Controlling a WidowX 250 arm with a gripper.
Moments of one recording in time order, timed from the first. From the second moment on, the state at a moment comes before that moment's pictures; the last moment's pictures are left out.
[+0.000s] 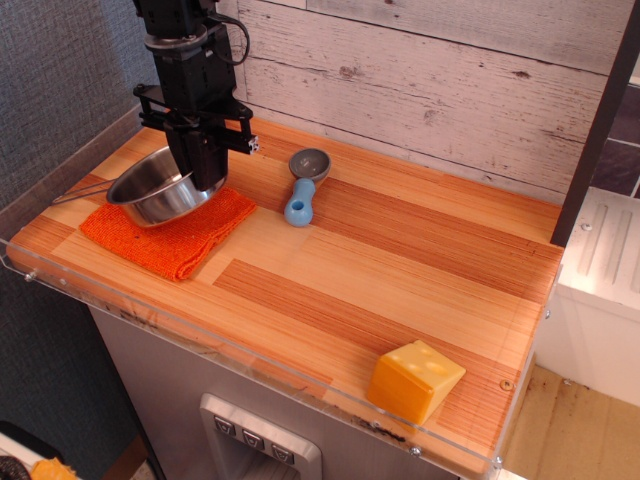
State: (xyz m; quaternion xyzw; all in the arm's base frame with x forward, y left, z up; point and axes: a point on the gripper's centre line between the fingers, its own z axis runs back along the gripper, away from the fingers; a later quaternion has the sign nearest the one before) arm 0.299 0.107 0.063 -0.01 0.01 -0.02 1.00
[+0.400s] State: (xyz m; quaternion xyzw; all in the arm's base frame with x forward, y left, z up) arm 0.295 0.106 0.062 -0.01 0.02 -0.02 1.00
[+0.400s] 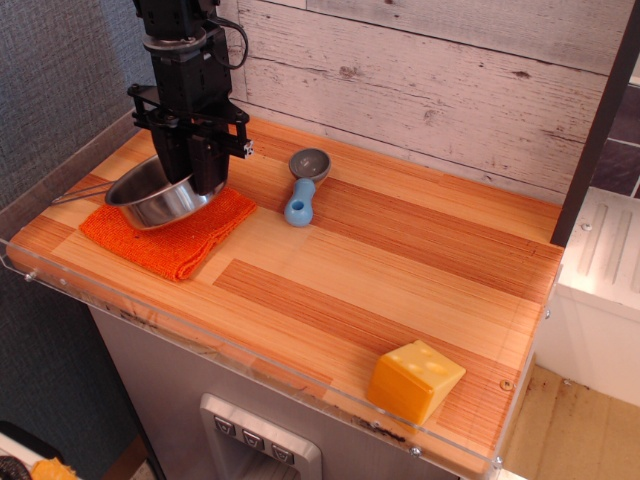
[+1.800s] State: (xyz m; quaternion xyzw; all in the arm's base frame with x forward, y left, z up) arm 0.279 0.076 0.092 0.03 -0.05 0.01 1.00
